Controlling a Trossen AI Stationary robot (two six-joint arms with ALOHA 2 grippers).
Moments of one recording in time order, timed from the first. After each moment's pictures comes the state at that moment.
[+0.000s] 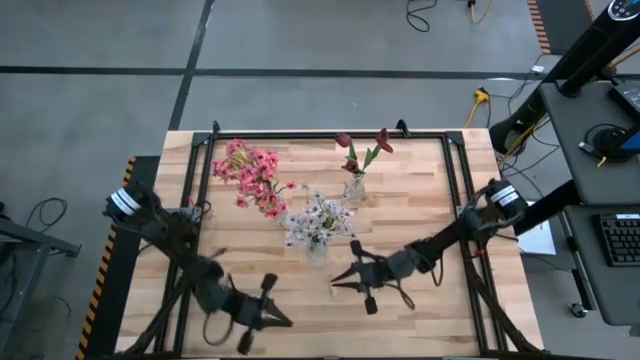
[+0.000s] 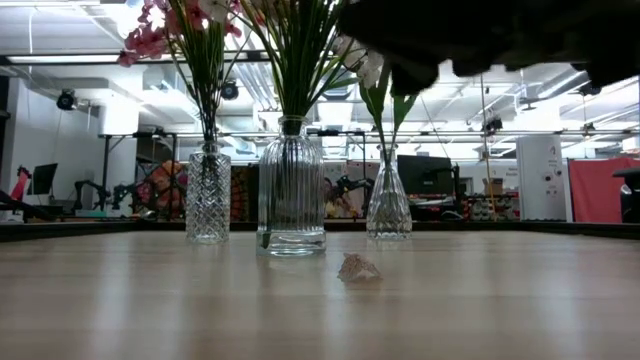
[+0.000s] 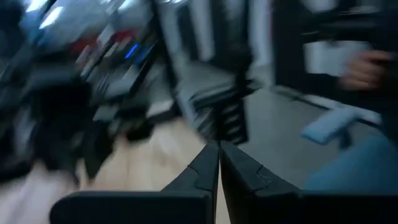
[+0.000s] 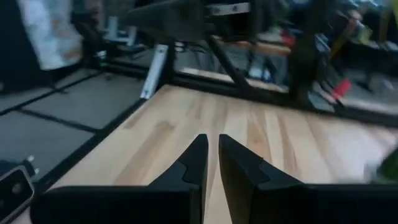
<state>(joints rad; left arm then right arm) -0.84 1.65 0.66 0.94 -0.51 0.10 0.47 1.82 0.70 1.03 0.26 -0.07</state>
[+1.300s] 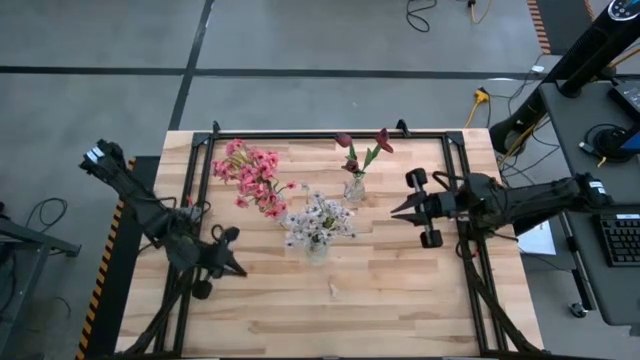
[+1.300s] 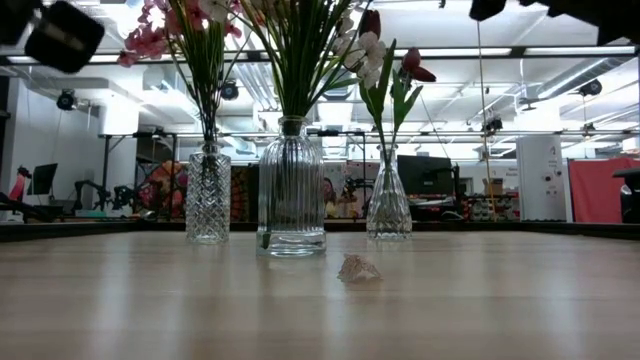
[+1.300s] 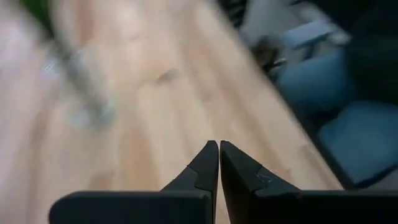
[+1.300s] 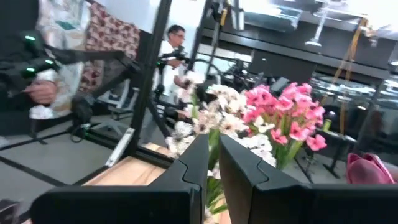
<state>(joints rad) -0.77 0.78 0.54 -0.36 -0.31 -0.38 0.02 0.76 0.40 0.58 -0.25 -0.23</state>
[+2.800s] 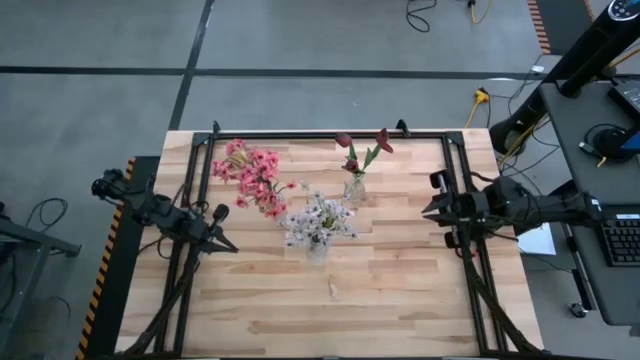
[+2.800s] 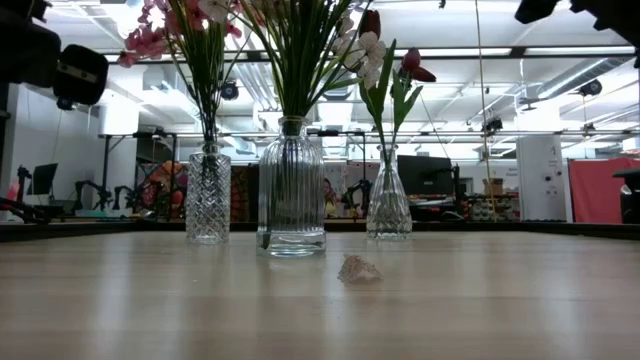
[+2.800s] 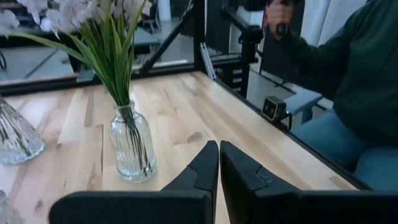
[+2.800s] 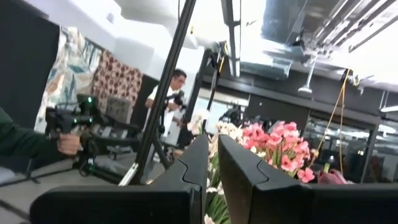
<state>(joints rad) -0.52 0.06 0.18 -0.28 -0.12 -0.04 -0.03 0.30 0.21 0.57 -0.34 -0.18</state>
